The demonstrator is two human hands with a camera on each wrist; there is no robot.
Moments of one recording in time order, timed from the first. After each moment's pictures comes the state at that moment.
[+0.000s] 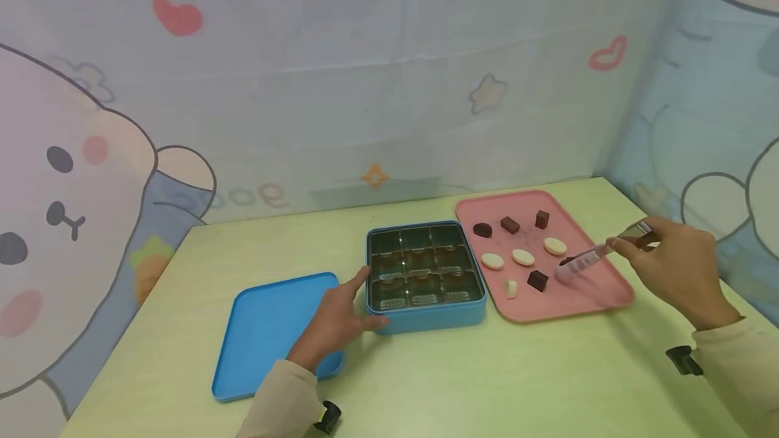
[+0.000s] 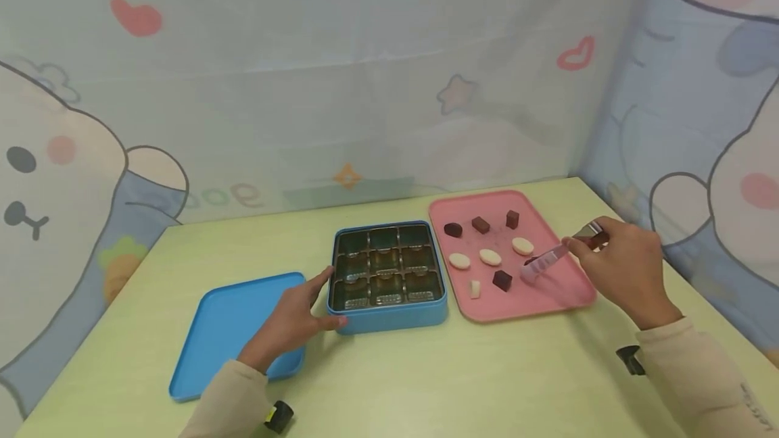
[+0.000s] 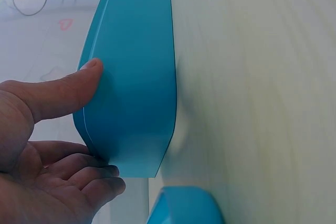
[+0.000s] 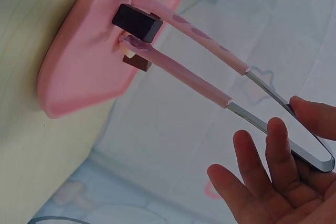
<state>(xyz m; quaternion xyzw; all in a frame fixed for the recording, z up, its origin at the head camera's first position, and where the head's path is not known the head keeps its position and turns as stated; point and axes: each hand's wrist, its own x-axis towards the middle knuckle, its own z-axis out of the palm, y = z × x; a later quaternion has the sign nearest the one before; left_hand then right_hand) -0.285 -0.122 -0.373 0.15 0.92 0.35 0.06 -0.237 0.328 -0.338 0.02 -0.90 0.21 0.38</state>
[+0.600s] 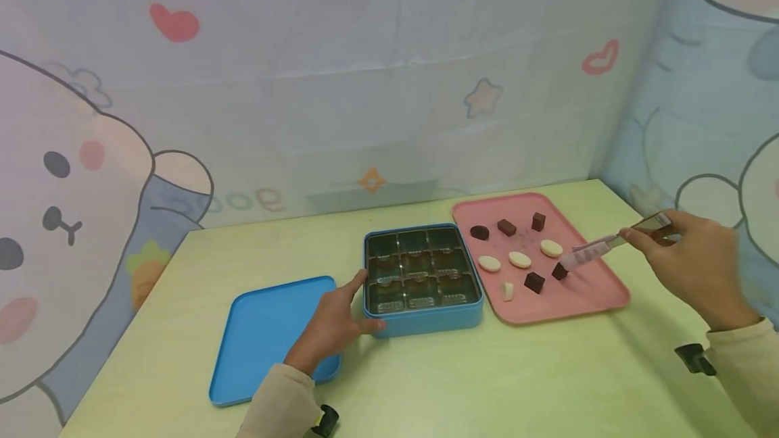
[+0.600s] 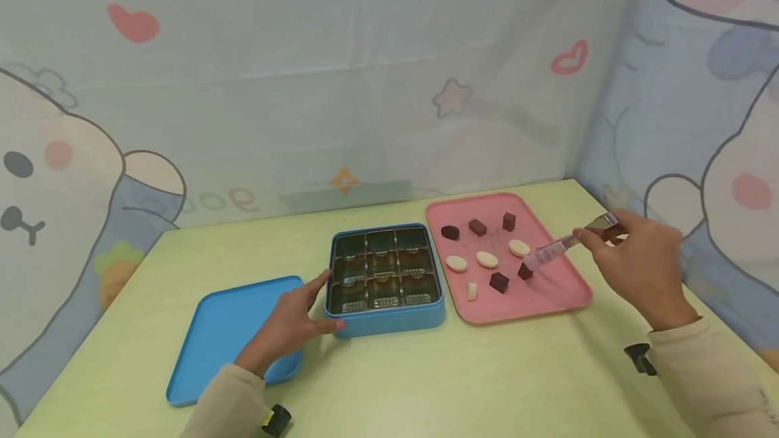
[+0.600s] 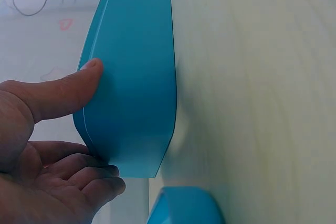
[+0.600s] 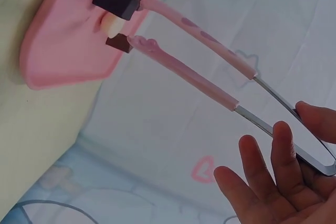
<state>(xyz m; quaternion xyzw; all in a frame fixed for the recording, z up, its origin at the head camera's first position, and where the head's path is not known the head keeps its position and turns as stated) -0.283 -0.123 -0.372 0.15 0.93 0.34 0.05 -0.229 0.335 -0.325 0.01 -0.88 0.22 0.42</state>
